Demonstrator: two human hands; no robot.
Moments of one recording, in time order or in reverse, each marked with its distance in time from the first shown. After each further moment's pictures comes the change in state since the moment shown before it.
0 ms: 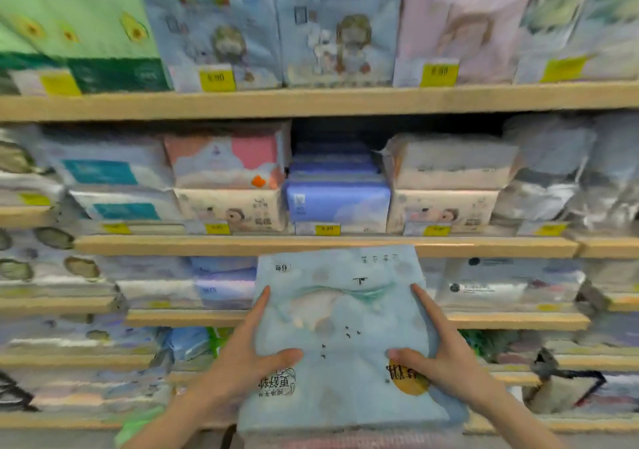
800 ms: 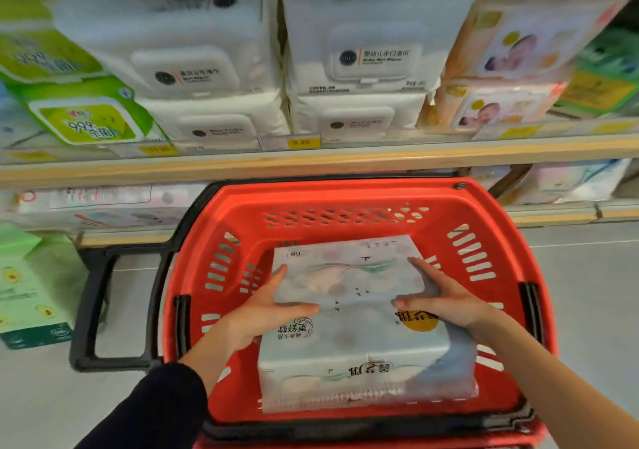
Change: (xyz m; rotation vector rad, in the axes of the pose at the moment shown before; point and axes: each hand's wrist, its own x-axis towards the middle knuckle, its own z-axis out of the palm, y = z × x) left_hand 0.065 -0.490 0.298 -0.111 -0.467 -0.738; right_hand 0.013 0.551 0.183 0.318 -0.341 0.844
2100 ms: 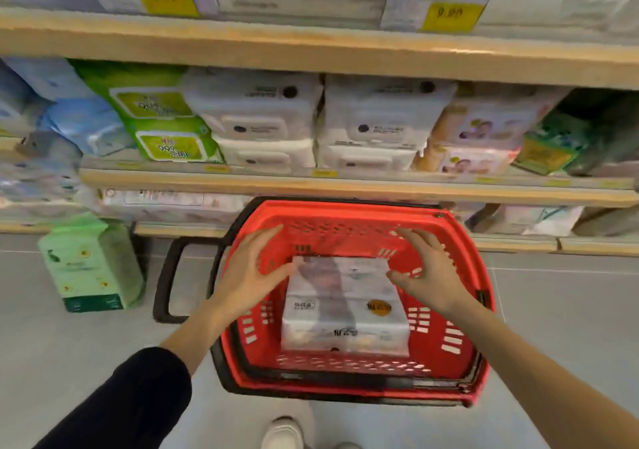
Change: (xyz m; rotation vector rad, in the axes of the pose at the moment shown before) left_hand -0.108 0.057 -0.050 0.187 0.478 0.535; right_hand -0.096 -0.116 0.045 -0.725 0.377 -0.460
